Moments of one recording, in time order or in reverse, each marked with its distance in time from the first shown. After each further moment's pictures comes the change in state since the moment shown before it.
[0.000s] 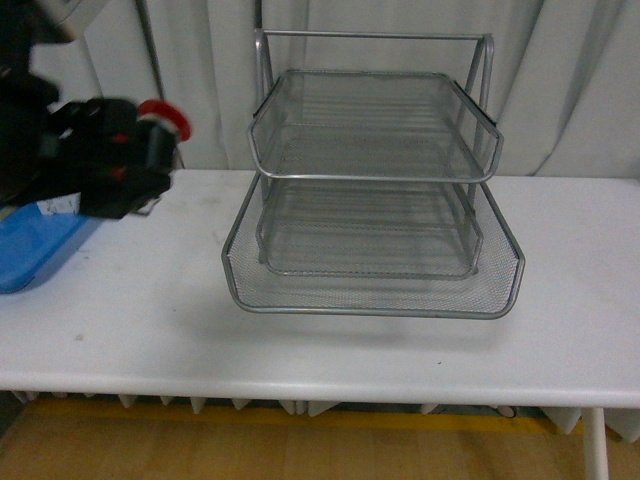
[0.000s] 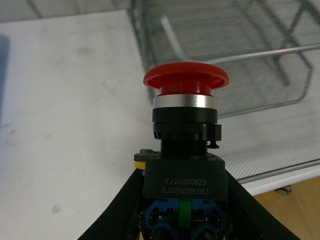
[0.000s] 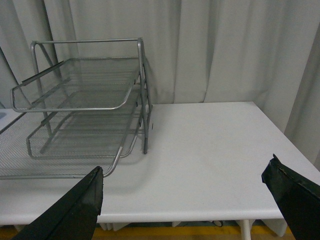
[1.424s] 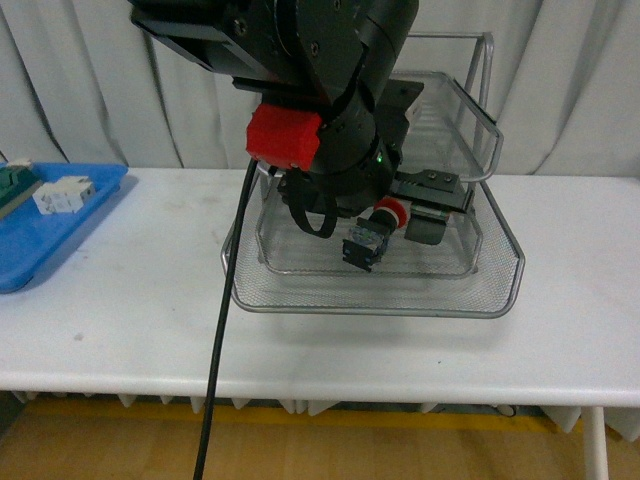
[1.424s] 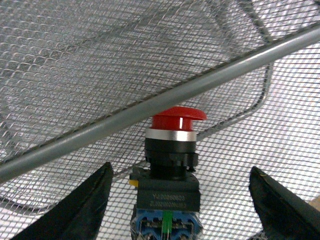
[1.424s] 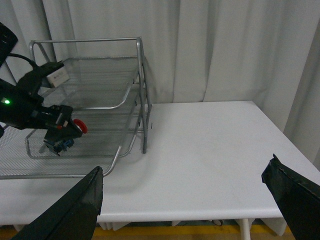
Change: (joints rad) left arm -0.266 0.738 0.841 -0.374 -0.064 -0.016; right arm 0.000 0.000 0.000 0.000 0.000 0.000
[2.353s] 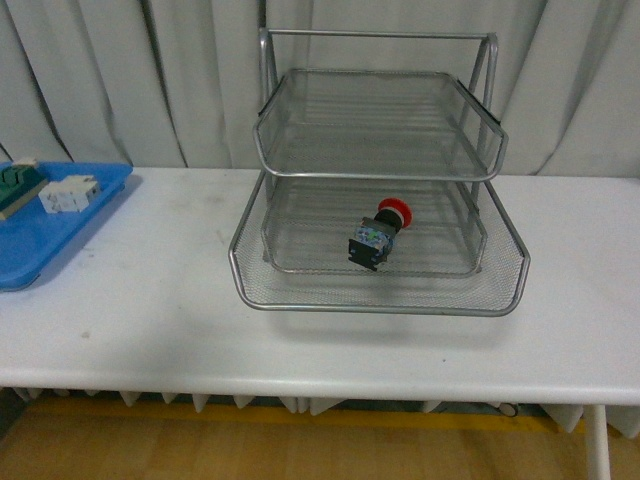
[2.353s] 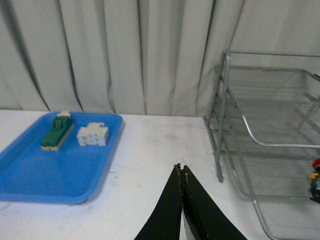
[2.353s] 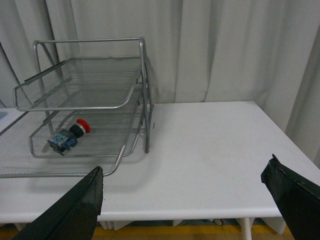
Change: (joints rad) left arm 0.347 -1.201 -1.402 0.999 -0.183 0.019; right arm 0.000 0.000 0.000 0.000 0.000 0.000
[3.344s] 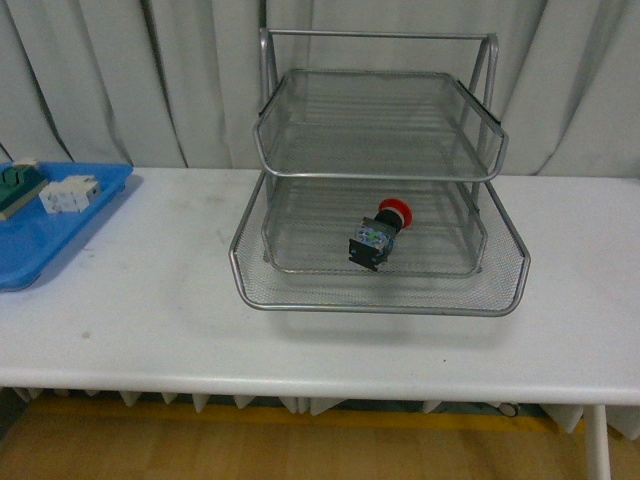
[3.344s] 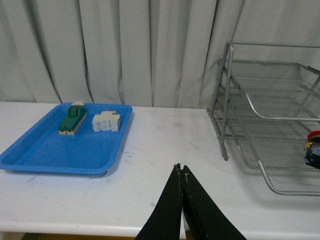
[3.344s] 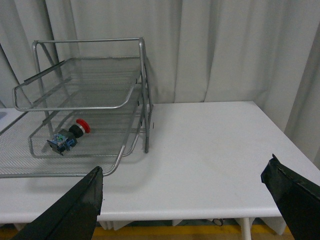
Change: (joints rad) left arm 0.193 -0.557 -0.248 -0.290 0.198 0.002; right arm 0.000 0.000 0.000 0.000 0.000 -0.001
